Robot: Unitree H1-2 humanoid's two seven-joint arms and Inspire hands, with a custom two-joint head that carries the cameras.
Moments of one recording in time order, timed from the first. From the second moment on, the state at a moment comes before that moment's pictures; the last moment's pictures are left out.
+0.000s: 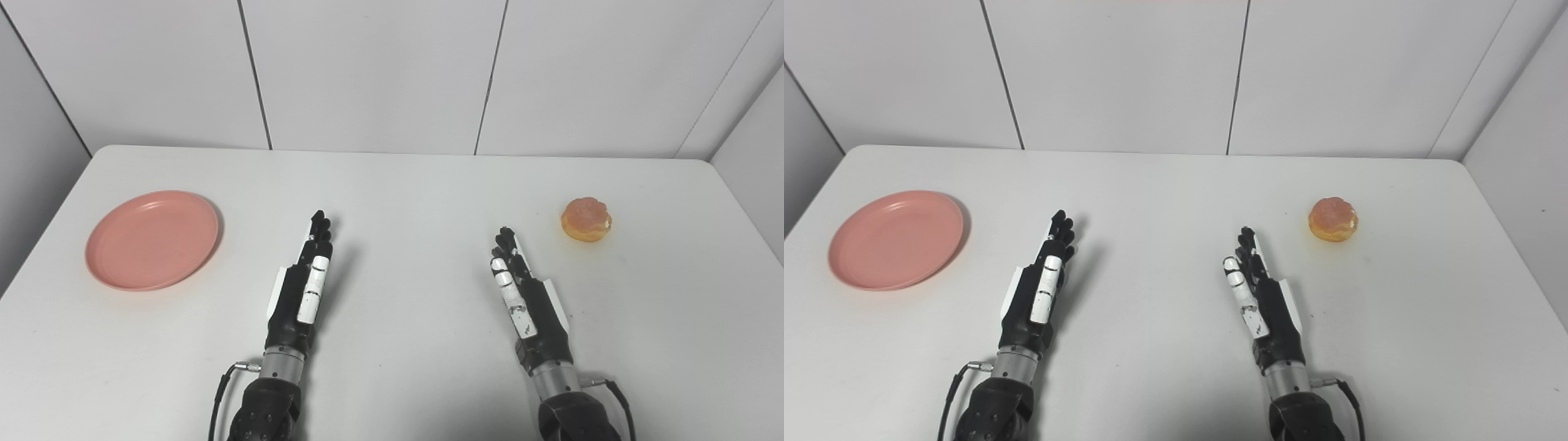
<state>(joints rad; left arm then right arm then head) -0.12 -0.03 -0.08 0.05 0.06 -0.11 -0.01 -0.09 0.04 0.08 -0.02 -0.01 -0.01 0.02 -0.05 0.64</state>
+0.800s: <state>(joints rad) -0.10 -0.07 -0.11 0.05 0.14 -0.11 0.02 -0.07 0.00 0.05 -0.03 0.06 -0.02 0.07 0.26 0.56</state>
